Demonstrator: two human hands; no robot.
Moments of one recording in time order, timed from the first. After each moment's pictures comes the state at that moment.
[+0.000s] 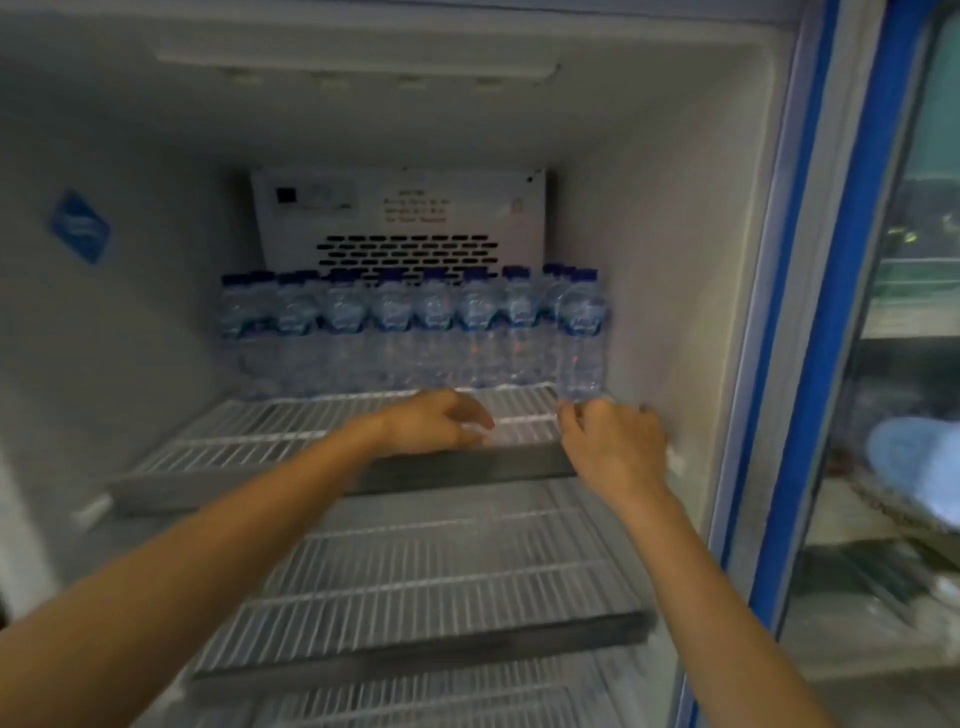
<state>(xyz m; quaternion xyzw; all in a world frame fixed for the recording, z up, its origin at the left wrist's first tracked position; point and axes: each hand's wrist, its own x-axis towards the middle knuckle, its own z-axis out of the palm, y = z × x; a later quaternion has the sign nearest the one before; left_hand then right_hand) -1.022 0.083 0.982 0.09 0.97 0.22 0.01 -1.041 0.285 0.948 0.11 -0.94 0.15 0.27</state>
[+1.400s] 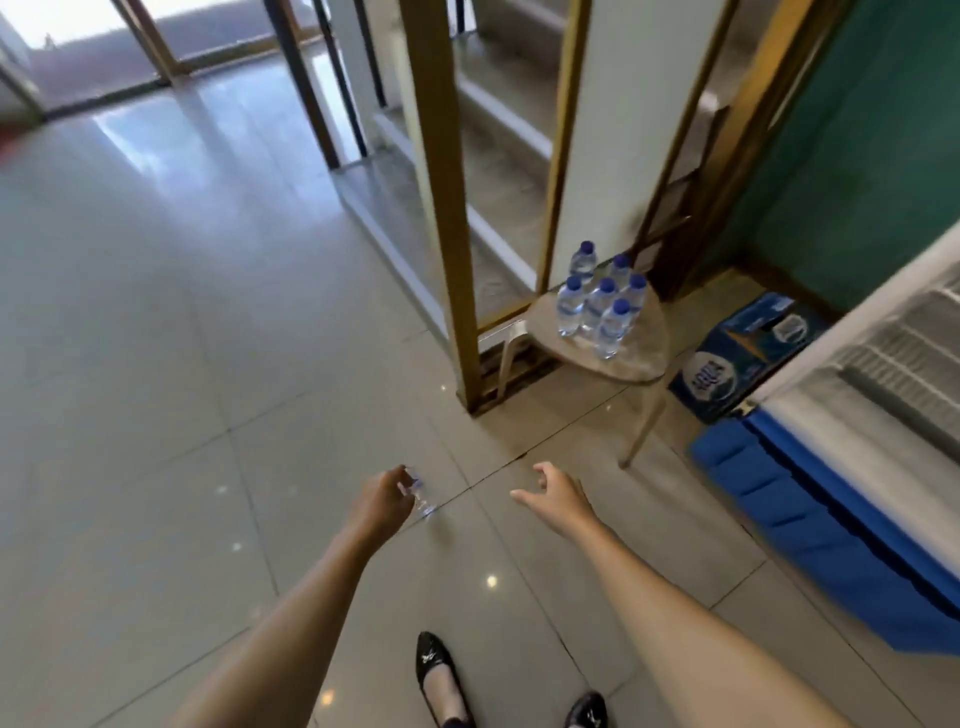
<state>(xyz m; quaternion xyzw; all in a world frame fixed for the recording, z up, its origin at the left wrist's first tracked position) -0.014 0.067 0.504 -0.70 0.63 0.34 -0.03 -0.261 0.111 0.500 0.44 -0.74 0.13 -0.49</state>
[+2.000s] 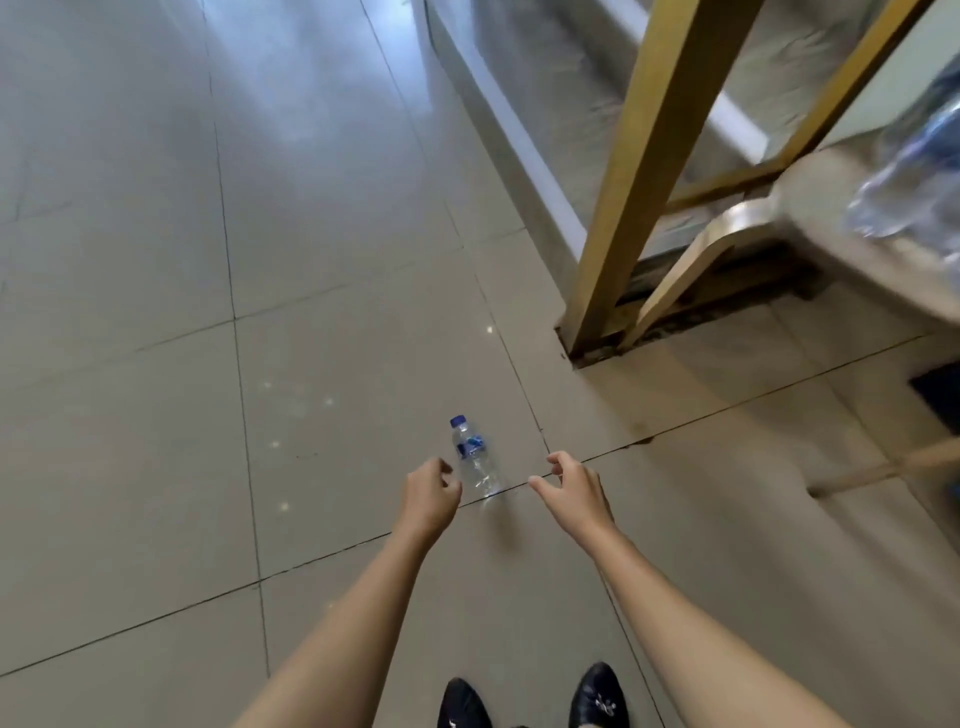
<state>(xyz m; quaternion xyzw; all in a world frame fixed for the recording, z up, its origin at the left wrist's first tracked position) 0.072 -0.026 0.122 -0.79 0.45 0.41 -0.08 -0.117 -0.030 0.118 0.50 -0.72 0.08 -0.47</state>
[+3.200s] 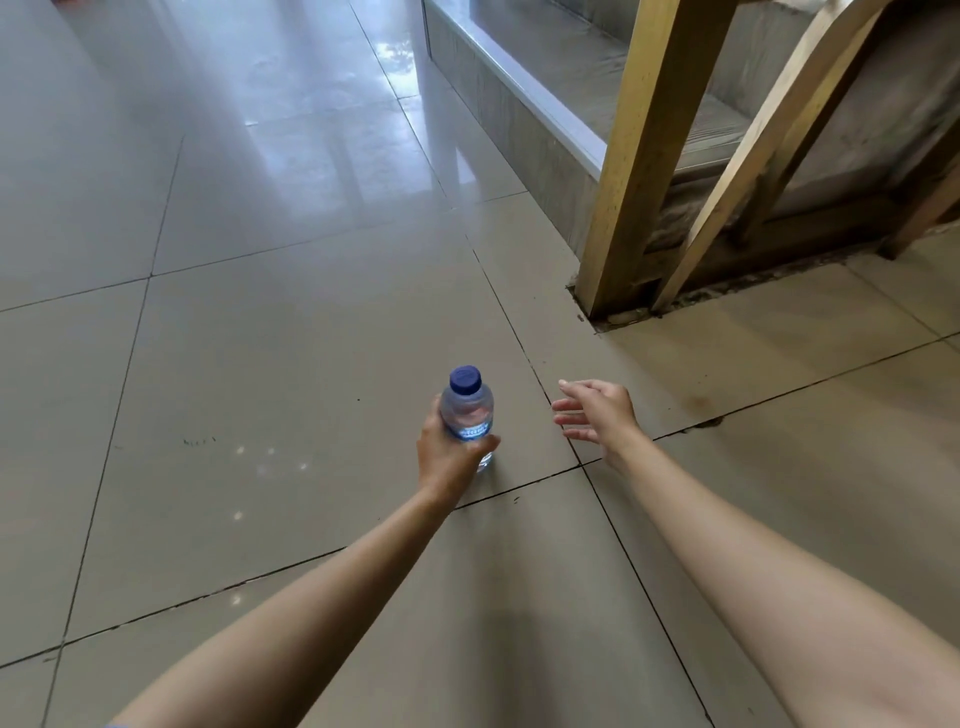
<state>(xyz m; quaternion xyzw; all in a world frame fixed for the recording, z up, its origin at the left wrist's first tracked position) 0.043 -0.071 -0.164 -0.69 0.43 0.41 -0.42 -0.144 -0.128 -0.153 0.35 -0.66 0.36 -0.56</state>
